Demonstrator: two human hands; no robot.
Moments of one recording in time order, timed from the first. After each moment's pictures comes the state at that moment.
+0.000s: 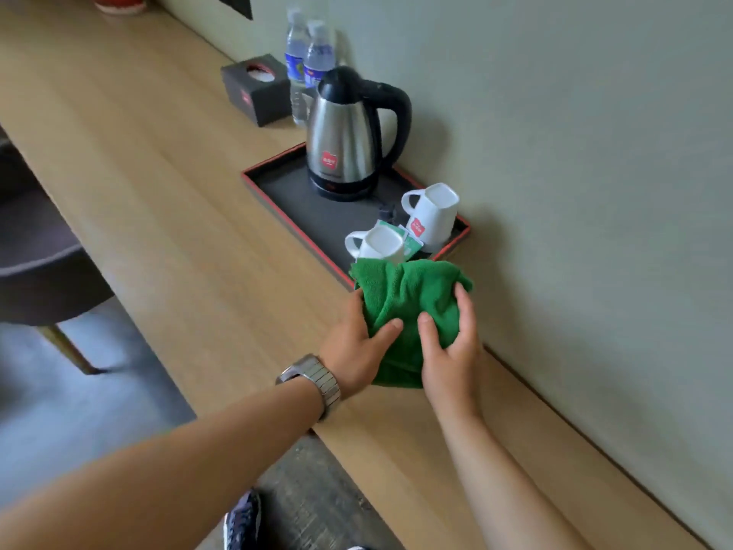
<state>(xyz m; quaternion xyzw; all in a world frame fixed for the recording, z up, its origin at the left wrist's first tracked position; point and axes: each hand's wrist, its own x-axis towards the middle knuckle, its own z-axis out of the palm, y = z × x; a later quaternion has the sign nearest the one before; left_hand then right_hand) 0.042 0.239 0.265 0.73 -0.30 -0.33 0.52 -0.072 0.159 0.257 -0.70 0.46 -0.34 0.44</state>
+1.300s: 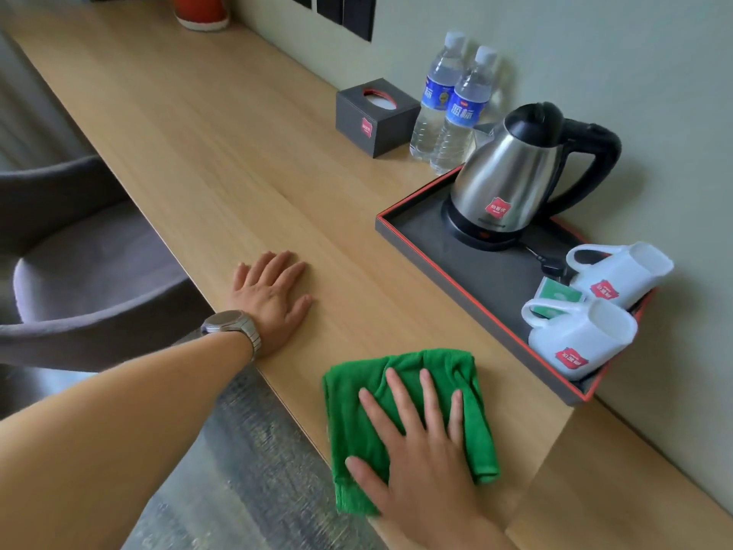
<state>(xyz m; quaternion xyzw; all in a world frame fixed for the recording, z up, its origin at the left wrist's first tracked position) 0.442 0.372 0.164 0.90 -0.44 -0.01 0.08 0.142 0.324 0.192 -0.97 0.24 0.04 0.07</state>
